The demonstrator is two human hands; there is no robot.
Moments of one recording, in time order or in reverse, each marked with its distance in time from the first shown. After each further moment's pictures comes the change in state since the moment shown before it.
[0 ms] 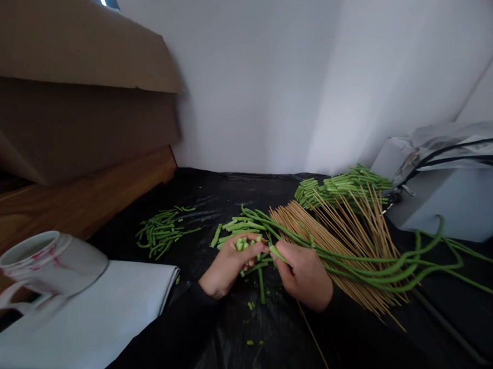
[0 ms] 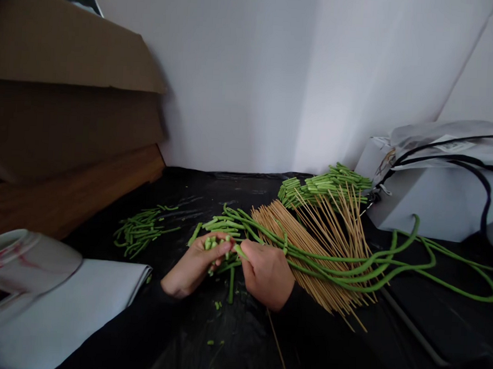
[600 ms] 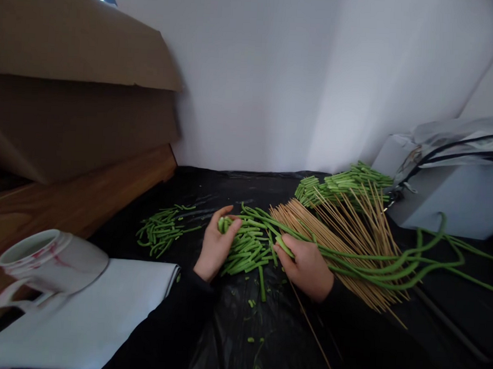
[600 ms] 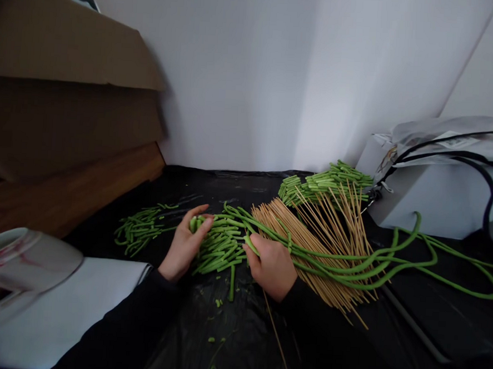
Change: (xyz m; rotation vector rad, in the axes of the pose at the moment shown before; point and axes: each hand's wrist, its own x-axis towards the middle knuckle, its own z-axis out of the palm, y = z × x) left_hand 0.025 -0.005 -0.032 0.347 0.398 0.407; right_hand -0.001 0.016 0.010 -0.031 -0.023 0.166
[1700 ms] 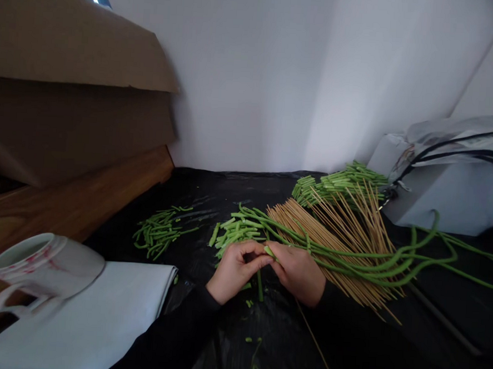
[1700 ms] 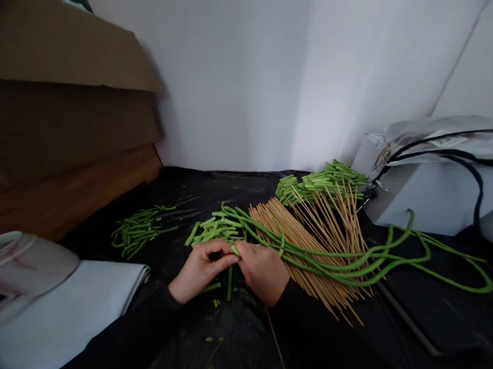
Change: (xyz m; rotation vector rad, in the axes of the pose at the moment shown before) left_hand -0.037 0.022 0.024 0.049 -0.479 0.095; right_hand -0.006 -0.004 0.005 0.009 -0.097 -0.175
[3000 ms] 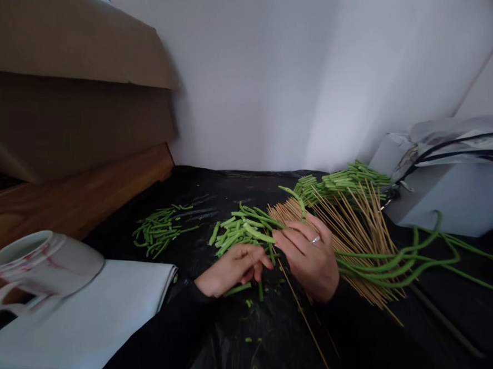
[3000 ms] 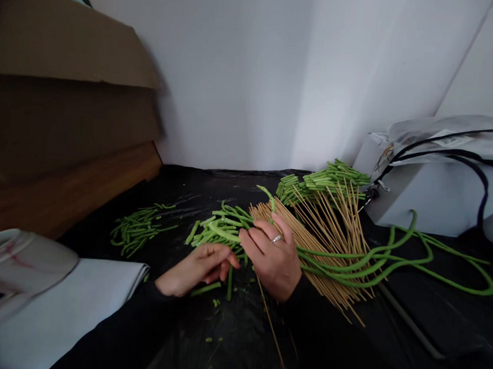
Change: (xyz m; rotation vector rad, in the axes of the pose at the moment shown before) left_hand -0.001 0.003 -0.014 -0.305 -0.316 -0.384; right_hand 0.003 0.001 -0.025 -0.382 0.398 -0.199
